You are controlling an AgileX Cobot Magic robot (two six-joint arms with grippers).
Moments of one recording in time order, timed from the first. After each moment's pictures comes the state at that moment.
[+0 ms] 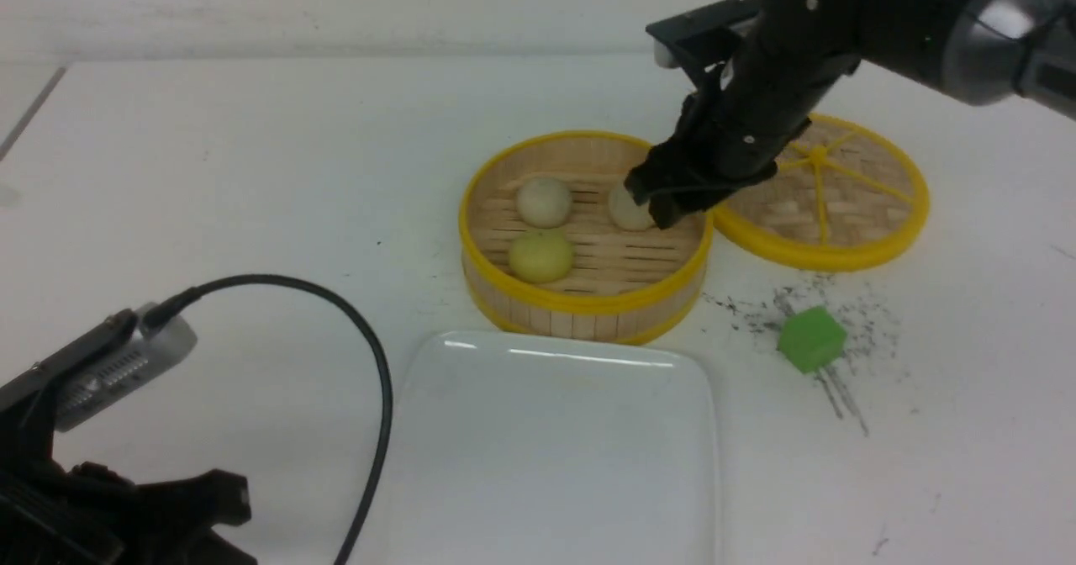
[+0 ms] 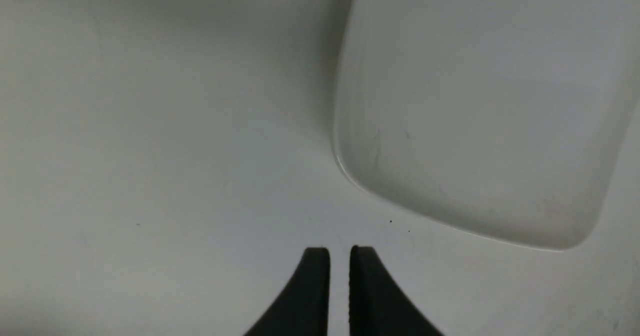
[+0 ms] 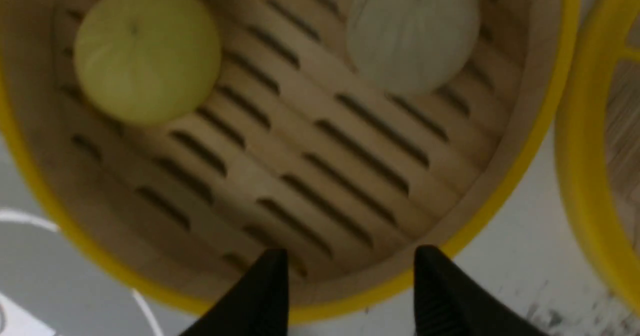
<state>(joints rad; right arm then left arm) 0.44 2.06 -1.85 0.10 0.97 -0.07 -0.03 0.93 -0.55 -0.50 0.97 -0.05</state>
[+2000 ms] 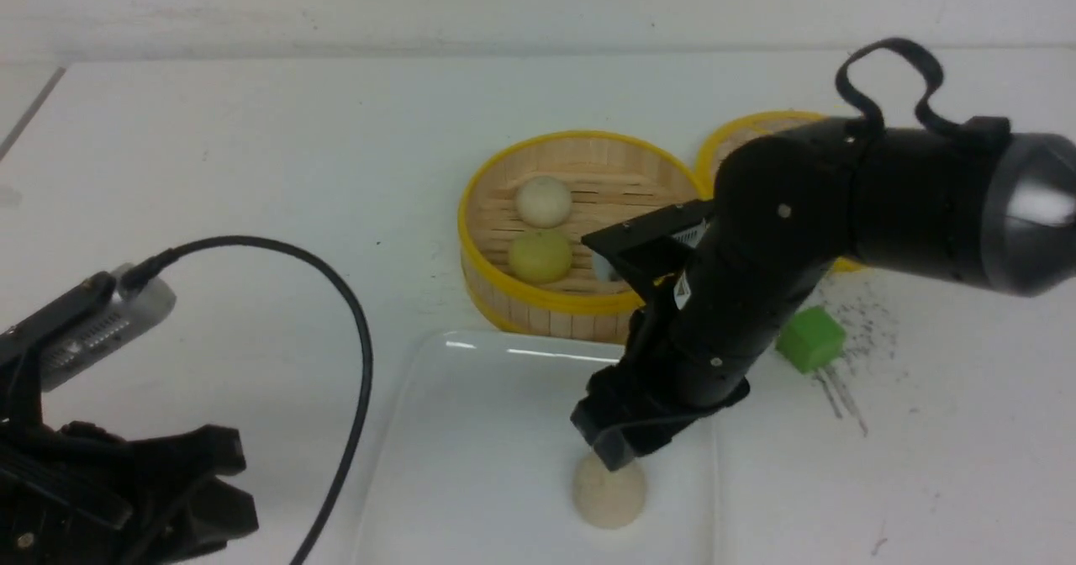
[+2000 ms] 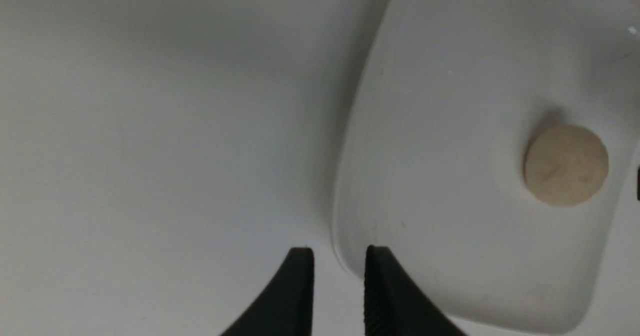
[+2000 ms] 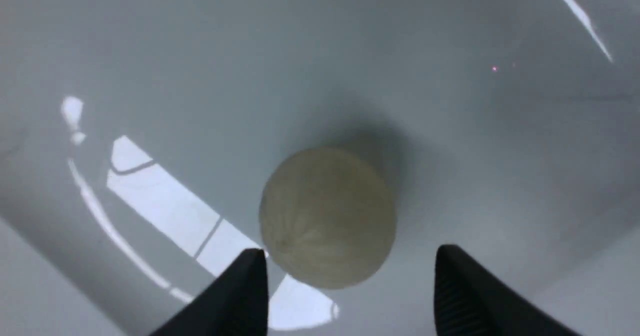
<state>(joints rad) 0.68 1.76 -1.31 0.27 0.92 0.00 -0.03 0.93 -0.55 -0.52 0.82 -0.05</state>
